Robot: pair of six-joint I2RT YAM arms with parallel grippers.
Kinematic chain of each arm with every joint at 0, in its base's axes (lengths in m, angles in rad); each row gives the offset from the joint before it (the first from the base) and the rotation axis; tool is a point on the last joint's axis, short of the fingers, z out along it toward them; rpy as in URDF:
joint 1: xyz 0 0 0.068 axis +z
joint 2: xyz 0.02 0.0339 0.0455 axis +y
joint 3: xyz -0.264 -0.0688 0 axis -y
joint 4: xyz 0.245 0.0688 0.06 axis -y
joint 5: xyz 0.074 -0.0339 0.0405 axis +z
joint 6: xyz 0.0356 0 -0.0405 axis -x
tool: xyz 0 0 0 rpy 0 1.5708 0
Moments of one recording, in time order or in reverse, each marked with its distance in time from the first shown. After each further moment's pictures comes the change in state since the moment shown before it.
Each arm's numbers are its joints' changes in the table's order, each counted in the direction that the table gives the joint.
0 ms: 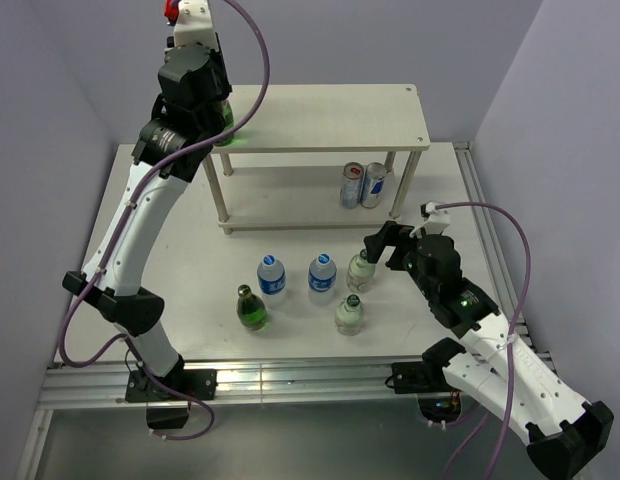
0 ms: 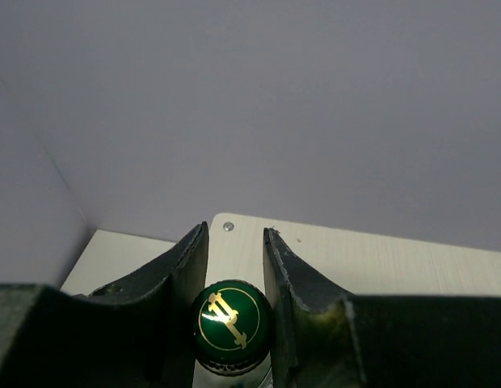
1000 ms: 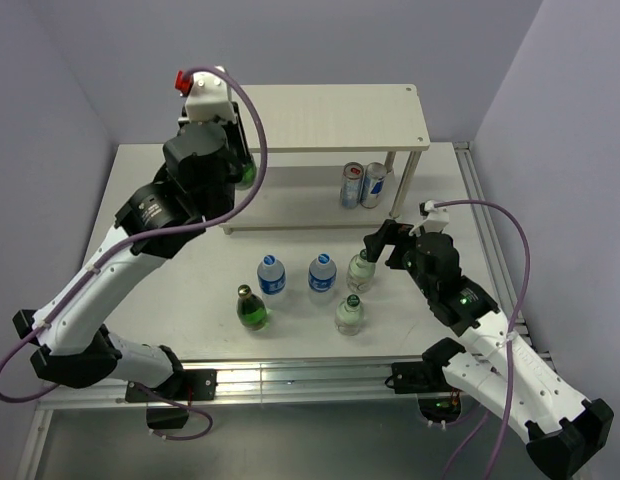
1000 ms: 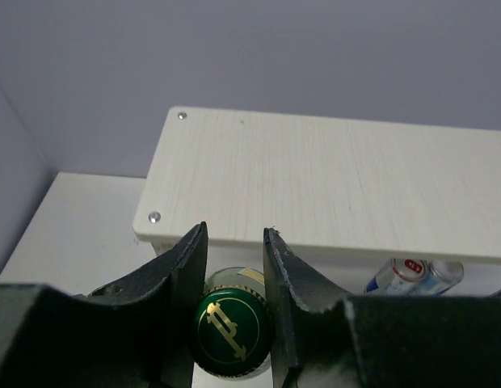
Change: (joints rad) left arm -0.374 -0.360 -0.420 -0.064 0.247 0.148; right arm 0.000 0.019 0.015 -0.010 -0.005 0.004
